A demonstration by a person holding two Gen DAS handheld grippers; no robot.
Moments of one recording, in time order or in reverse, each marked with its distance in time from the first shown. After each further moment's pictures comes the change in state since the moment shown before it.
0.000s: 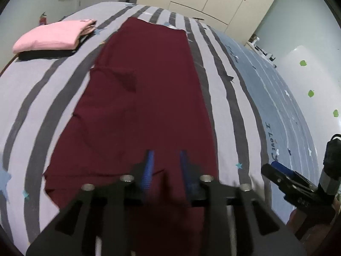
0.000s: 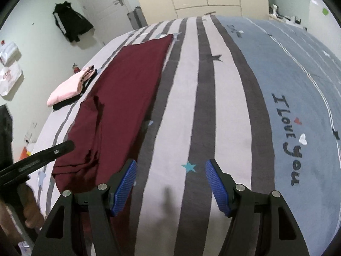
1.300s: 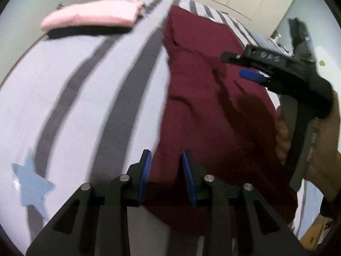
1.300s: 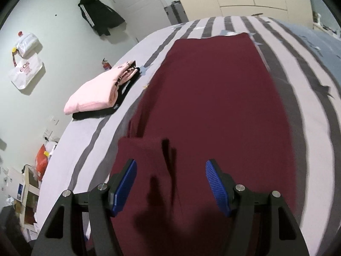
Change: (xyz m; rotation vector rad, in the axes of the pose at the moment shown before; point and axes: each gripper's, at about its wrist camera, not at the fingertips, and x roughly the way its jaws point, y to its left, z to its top) left arm 0.003 0.137 -0.013 -0.032 0.033 0.123; right arm 0.170 0.174 0.108 -0.095 -0.001 0.203
